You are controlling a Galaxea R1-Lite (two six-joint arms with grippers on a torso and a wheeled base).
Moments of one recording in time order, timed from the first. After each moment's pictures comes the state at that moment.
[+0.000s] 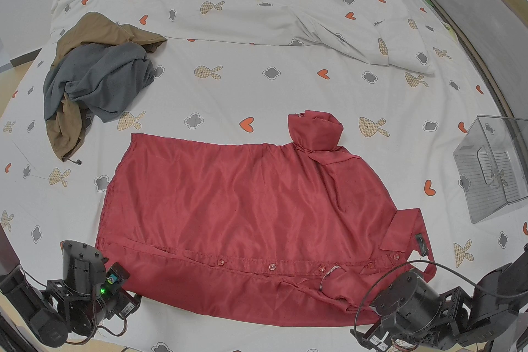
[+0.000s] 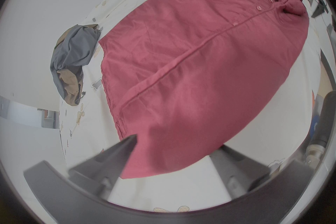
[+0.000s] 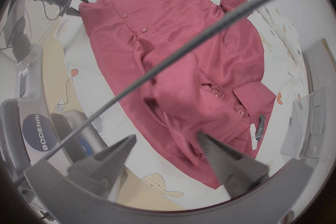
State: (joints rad) left arm -0.36 1.77 -0.02 -0.99 0.39 0.49; right arm 0.98 1.73 -0.38 -0.27 -0.42 0.07
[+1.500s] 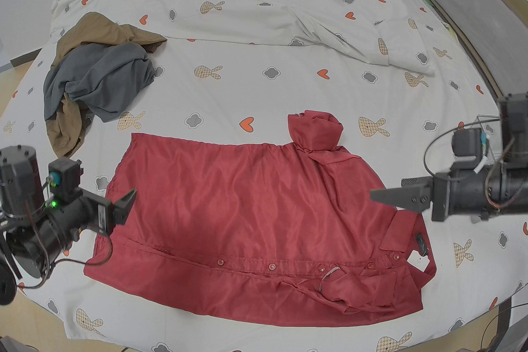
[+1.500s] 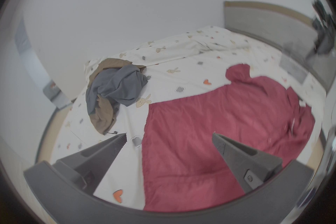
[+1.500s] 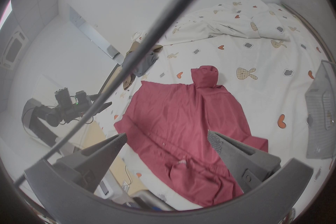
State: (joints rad) left arm -0.38 1.33 -0.48 -0.55 0.35 0.17; right arm 0.53 1.37 -0.83 -0.04 0.22 0.27
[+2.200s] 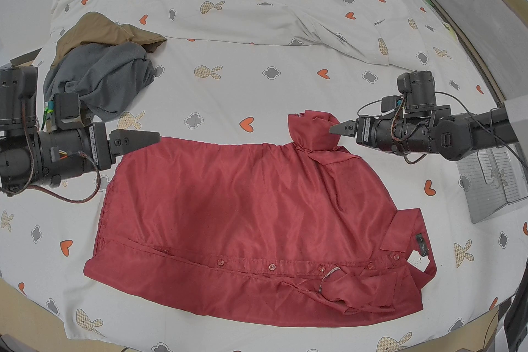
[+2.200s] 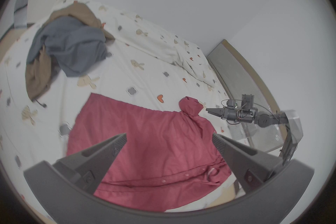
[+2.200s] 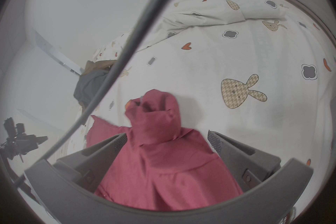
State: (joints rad) left arm -0.20 1.42 -0.93 -0.11 -0.33 -0.26; right arm 0.30 2.07 -1.43 -0.15 0.20 0.37
